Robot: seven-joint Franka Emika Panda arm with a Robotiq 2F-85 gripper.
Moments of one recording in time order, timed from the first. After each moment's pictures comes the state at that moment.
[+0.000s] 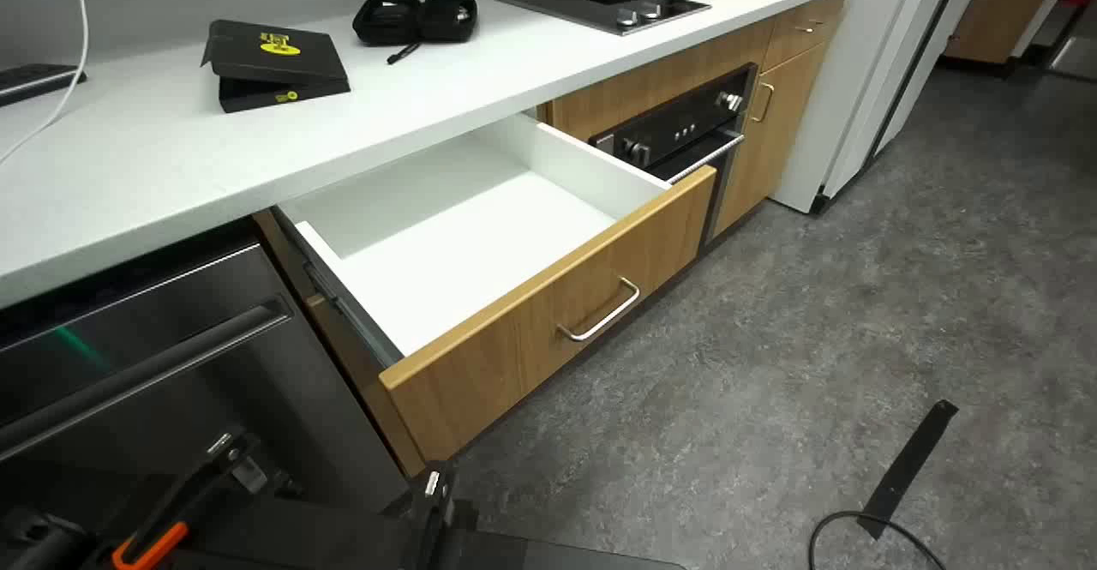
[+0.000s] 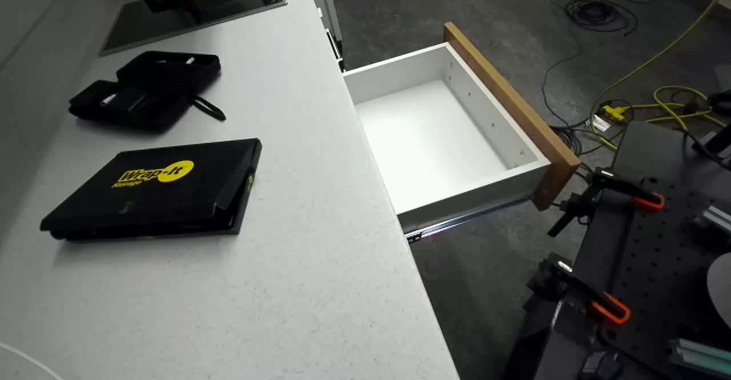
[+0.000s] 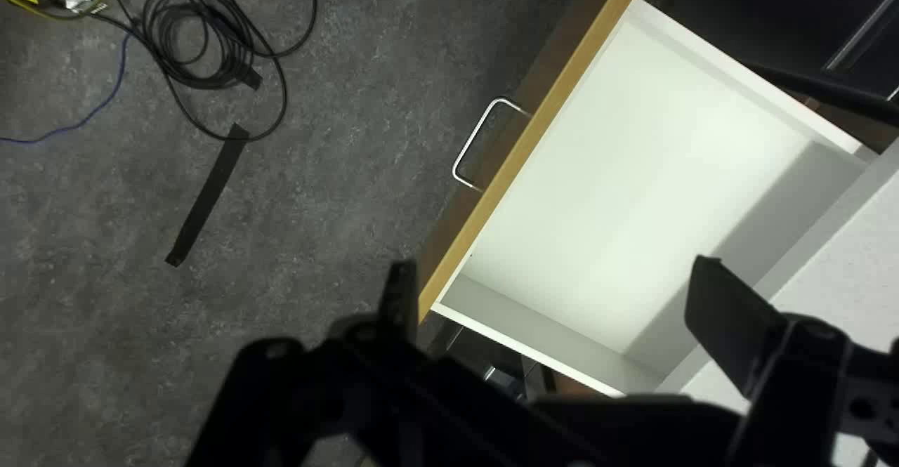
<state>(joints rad) -0.19 -0.60 -0.26 -2.31 -0.16 1.83 -0.23</state>
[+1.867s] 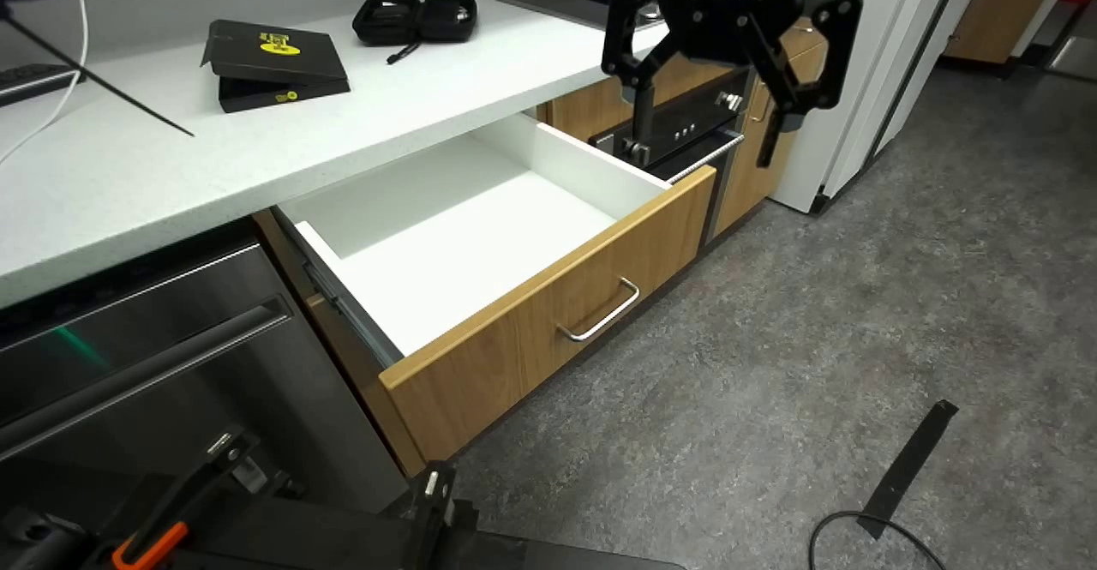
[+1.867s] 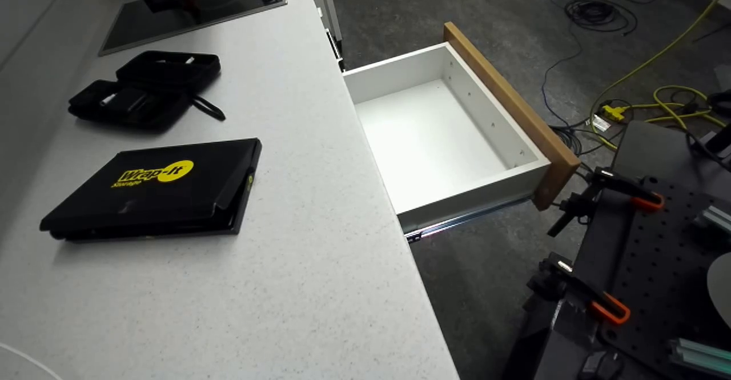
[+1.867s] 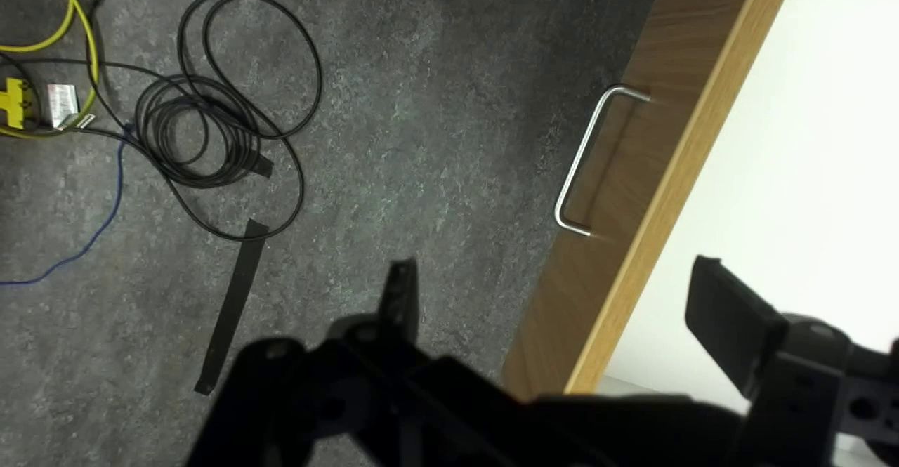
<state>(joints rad) -0.23 -0.07 -0.36 -2.35 -0.08 2.27 -0.21</state>
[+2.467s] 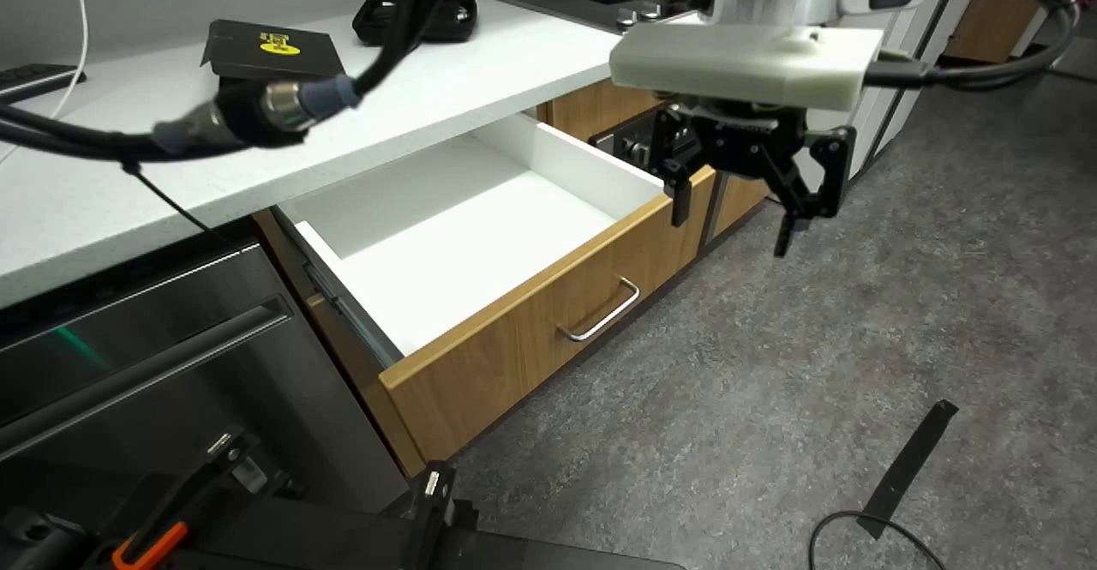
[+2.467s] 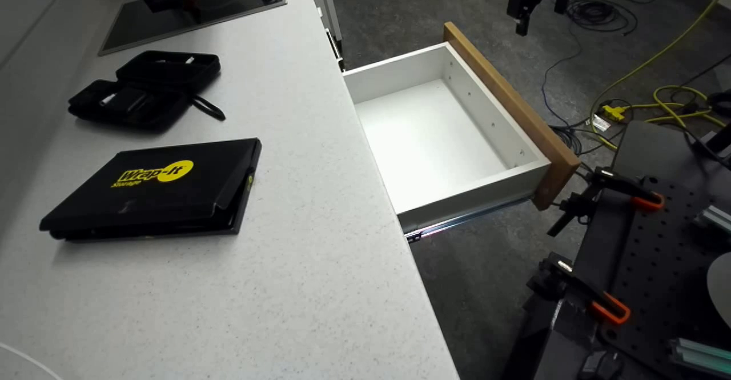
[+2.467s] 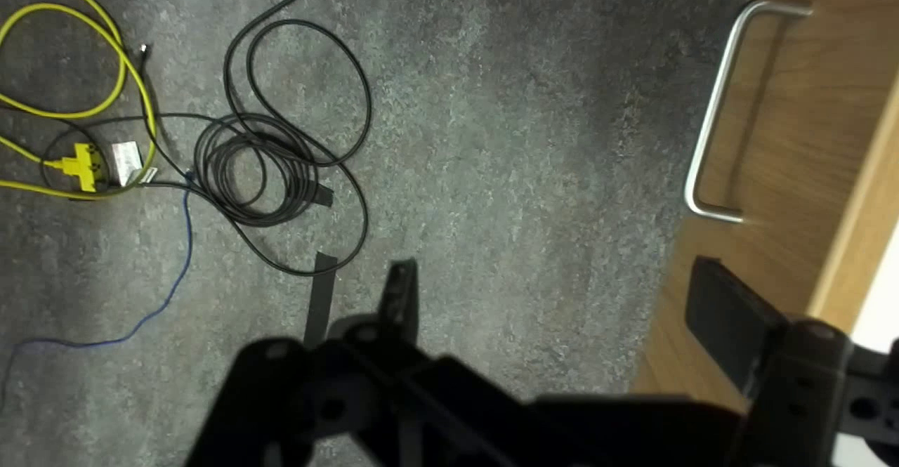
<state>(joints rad) -0.27 0.22 -0.35 -2.28 -0.08 2.46 -0.06</state>
